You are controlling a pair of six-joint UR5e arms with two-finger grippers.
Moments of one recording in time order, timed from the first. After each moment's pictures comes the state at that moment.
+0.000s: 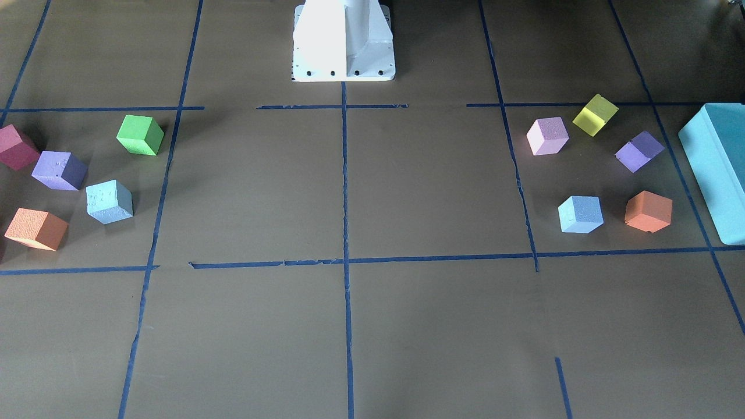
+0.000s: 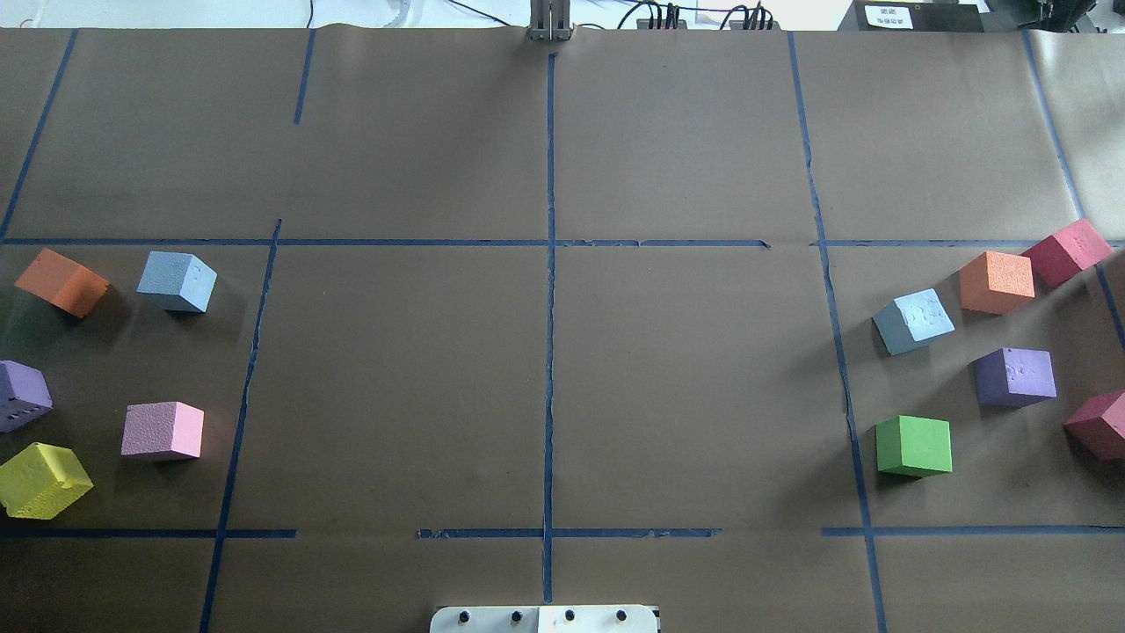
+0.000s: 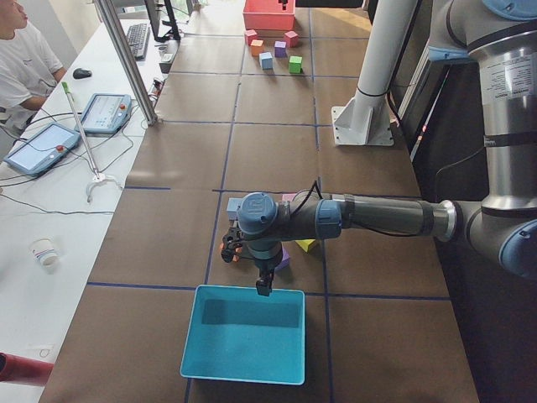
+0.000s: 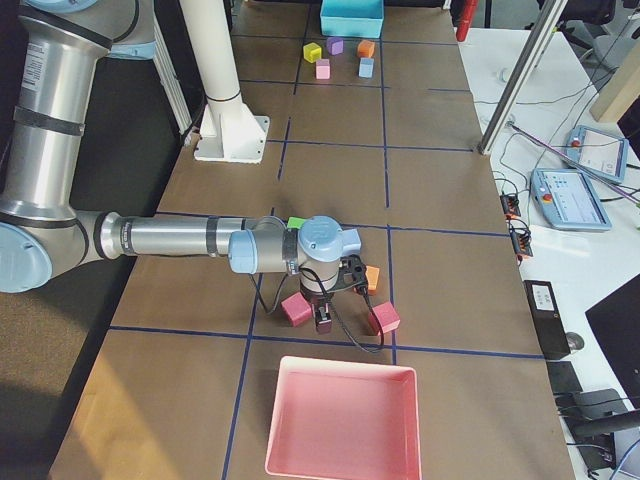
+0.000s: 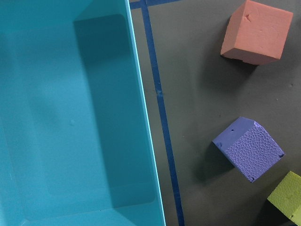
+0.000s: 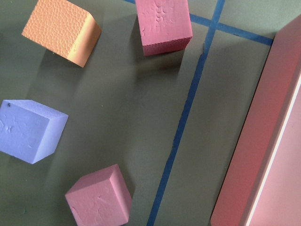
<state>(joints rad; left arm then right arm) -1.54 -1.37 -1.83 -1.43 -2.36 0.22 1.47 -1.83 1.86 -1.53 2.33 -0.18</state>
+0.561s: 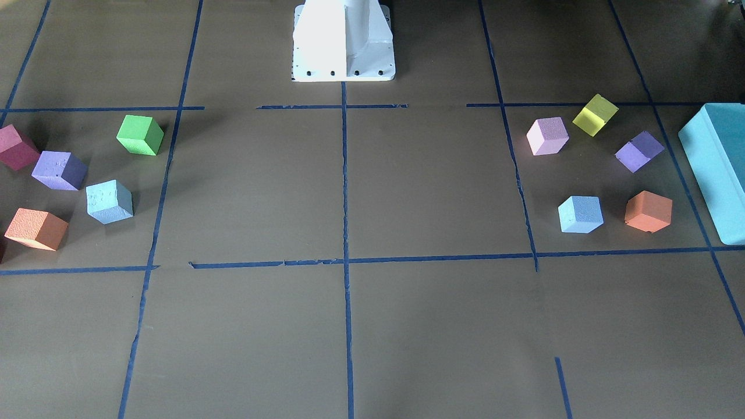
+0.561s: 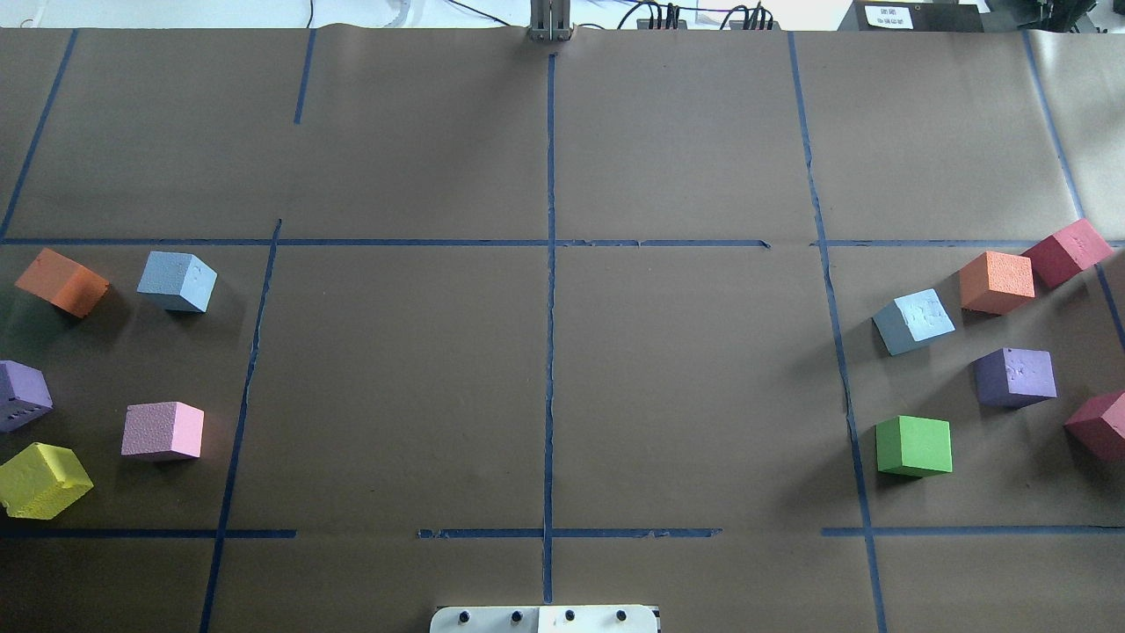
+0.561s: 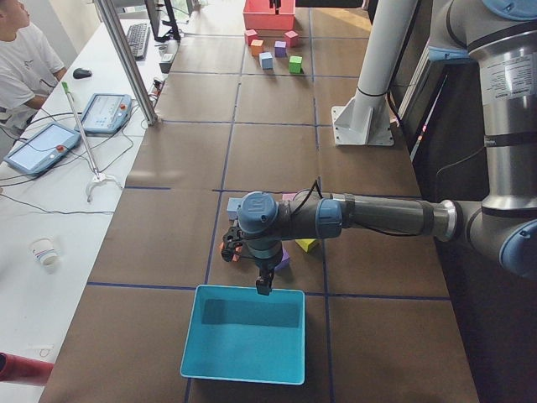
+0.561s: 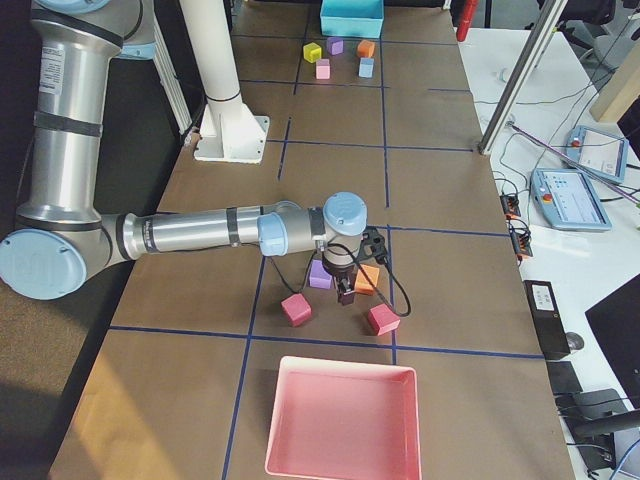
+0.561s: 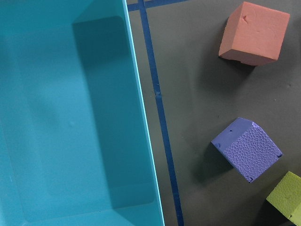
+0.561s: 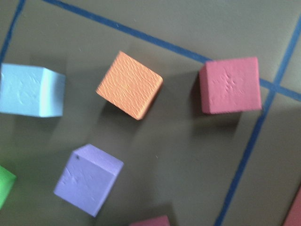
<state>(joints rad) -1.54 -1.37 -1.84 -1.43 -2.36 0.22 1.36 -1.70 1.86 -1.53 2.39 -0.08</state>
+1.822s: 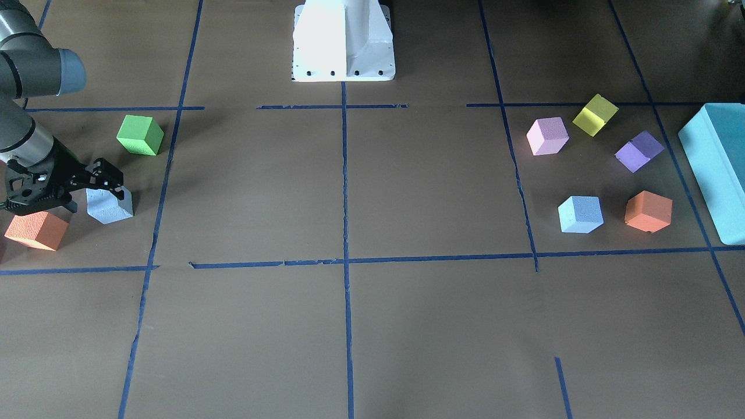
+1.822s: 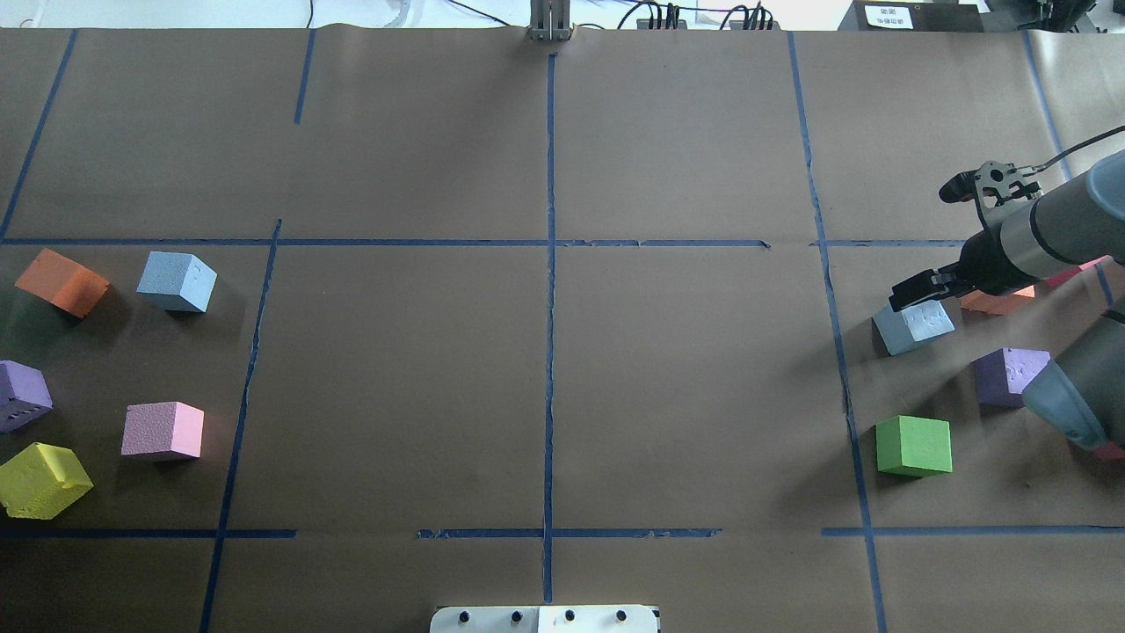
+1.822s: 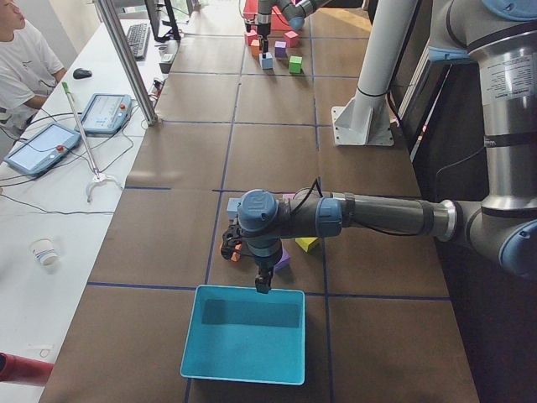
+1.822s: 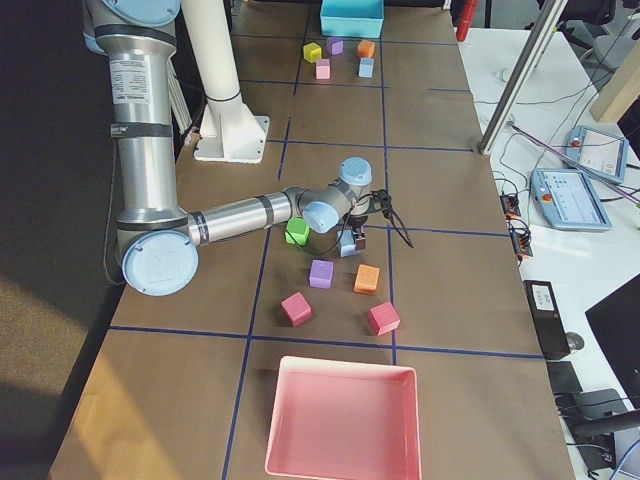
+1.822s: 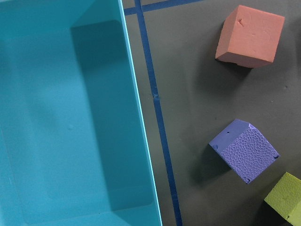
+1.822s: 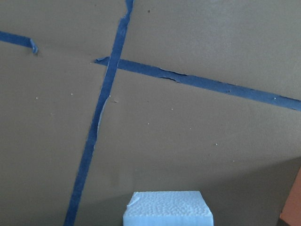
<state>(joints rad) -1.54 -1.37 -1.85 -1.43 -2.36 0.22 0.91 -1.53 1.71 -1.09 2.14 0.65</state>
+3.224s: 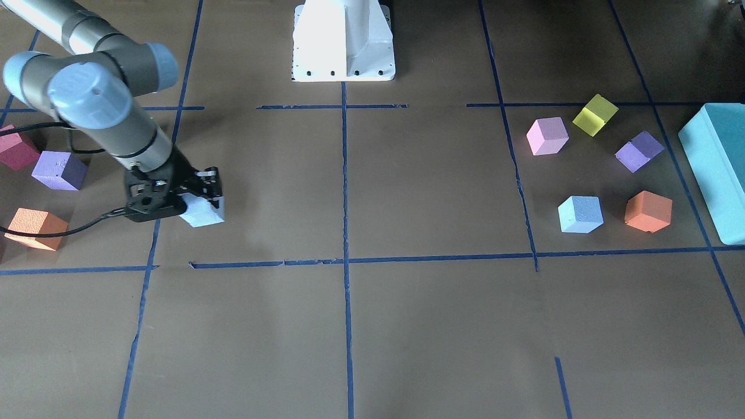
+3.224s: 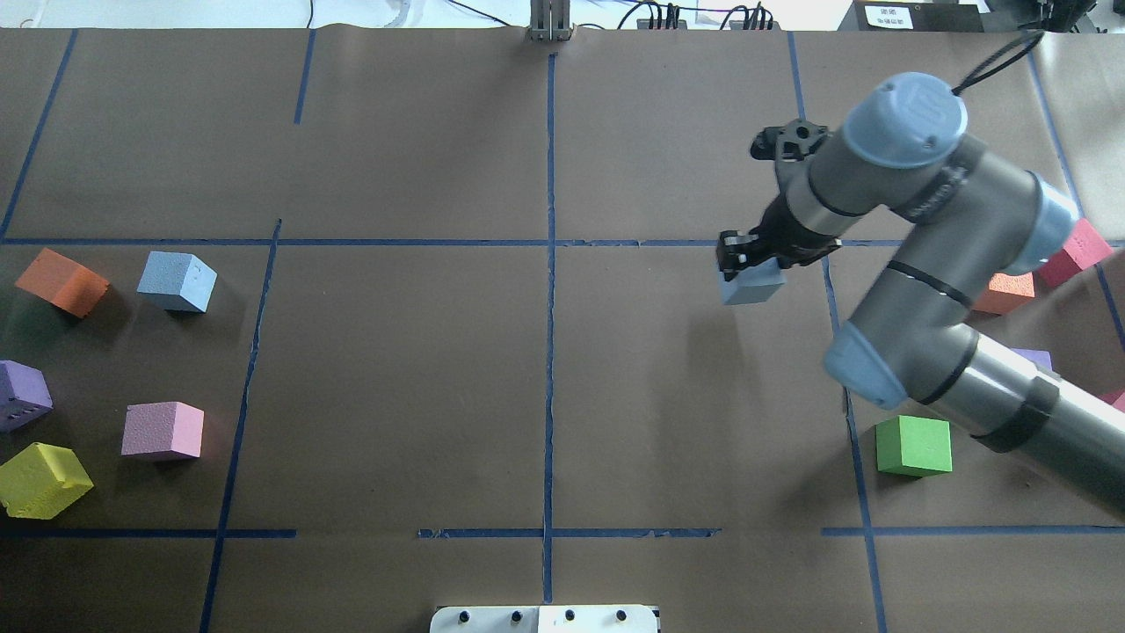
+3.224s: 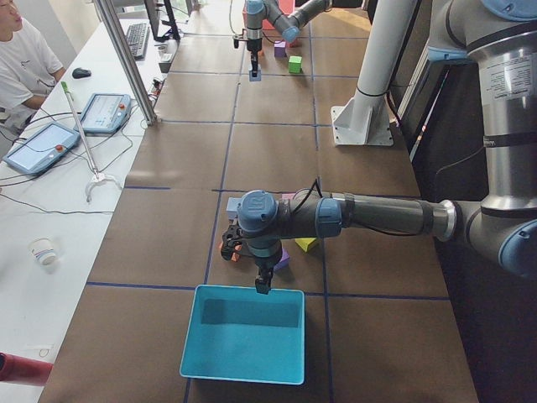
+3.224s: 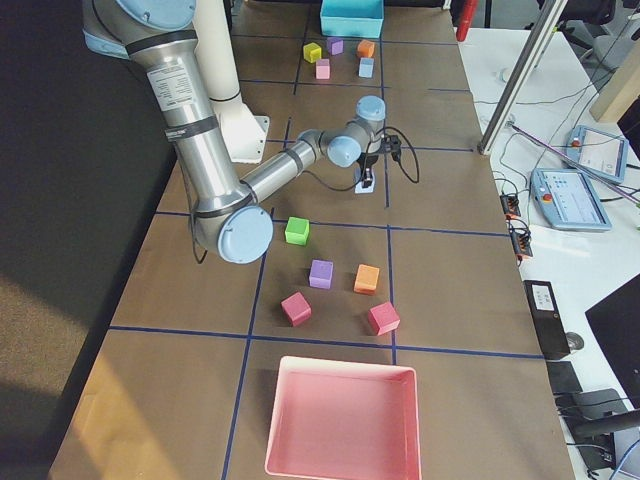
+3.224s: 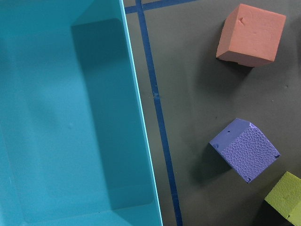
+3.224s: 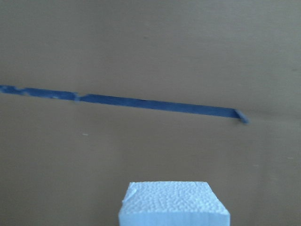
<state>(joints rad) -1.54 -1.37 -1.84 -1.43 -2.36 0.22 0.74 -1.07 1.69 -1.43 2.07 0.98</state>
